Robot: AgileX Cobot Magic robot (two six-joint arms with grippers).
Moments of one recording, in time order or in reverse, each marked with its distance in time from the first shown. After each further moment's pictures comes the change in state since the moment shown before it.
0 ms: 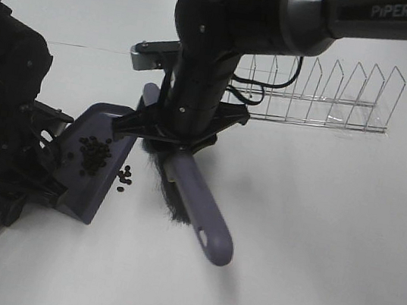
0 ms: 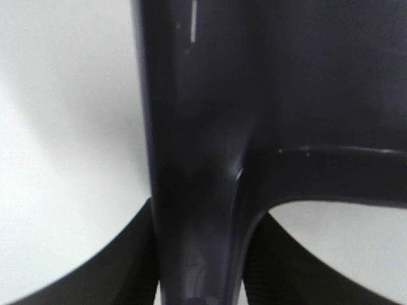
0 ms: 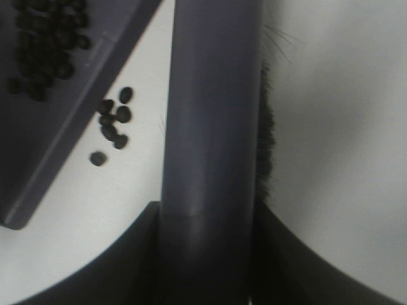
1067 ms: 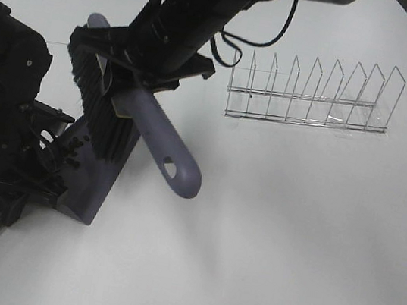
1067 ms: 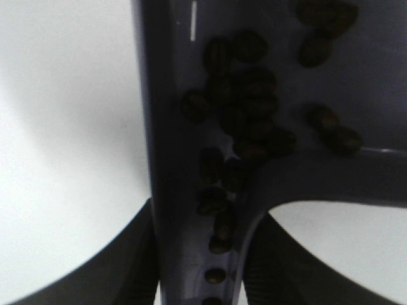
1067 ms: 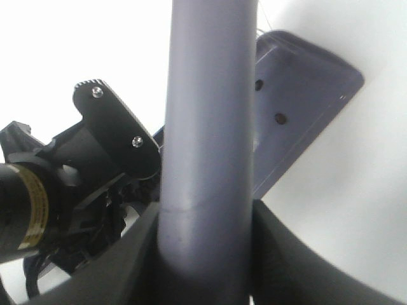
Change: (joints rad) left arm 0.009 0.000 0.000 -0.009 -0.004 0.017; right arm -0.049 -0.083 -0.134 0.400 -0.048 -0.326
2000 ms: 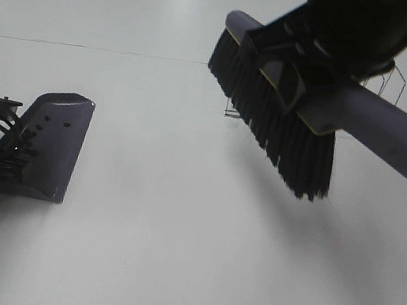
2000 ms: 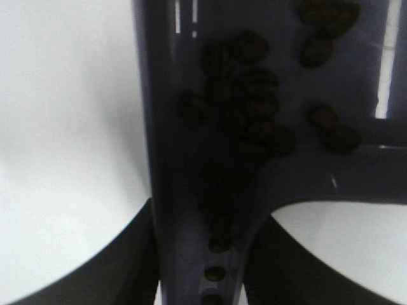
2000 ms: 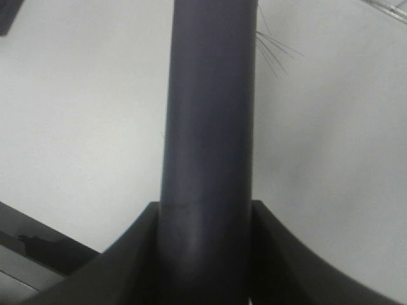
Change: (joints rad) left arm 0.227 0.003 0.000 -0.129 0.025 0.102; right arm -0.008 -0.555 0.373 -0.465 0.407 0.207
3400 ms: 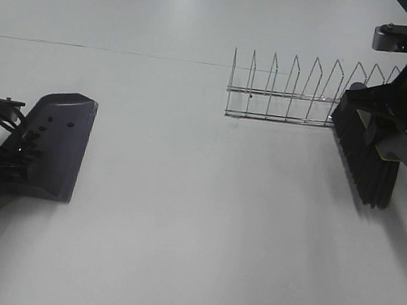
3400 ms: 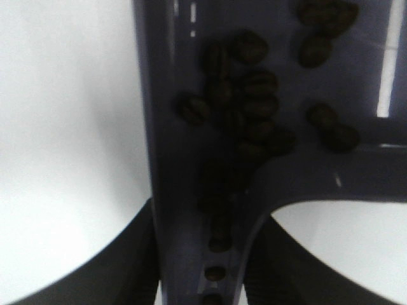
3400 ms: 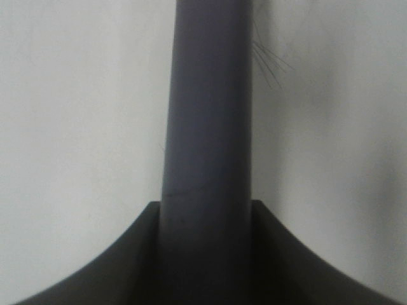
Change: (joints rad) left arm 0.001 0.001 0.000 -0.057 -0.003 0.024; right arm -0.549 0.284 0.136 -0.010 -0.416 -0.042
